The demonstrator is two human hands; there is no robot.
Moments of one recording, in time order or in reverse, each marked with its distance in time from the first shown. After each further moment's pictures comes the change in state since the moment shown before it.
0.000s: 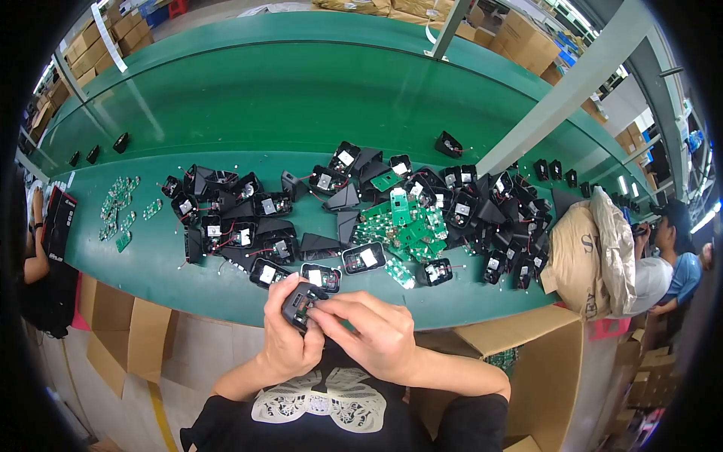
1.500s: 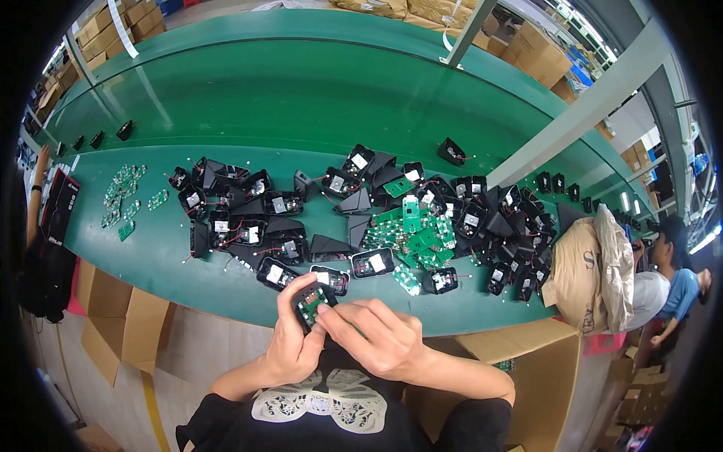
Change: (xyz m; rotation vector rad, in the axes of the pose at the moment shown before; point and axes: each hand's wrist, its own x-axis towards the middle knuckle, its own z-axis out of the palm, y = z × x) left_hand -0.002 0.003 -0.013 -0.305 -0.186 -0.261; right_hand 0.005 0.010 -0.004 -0.431 -0.122 -0.464
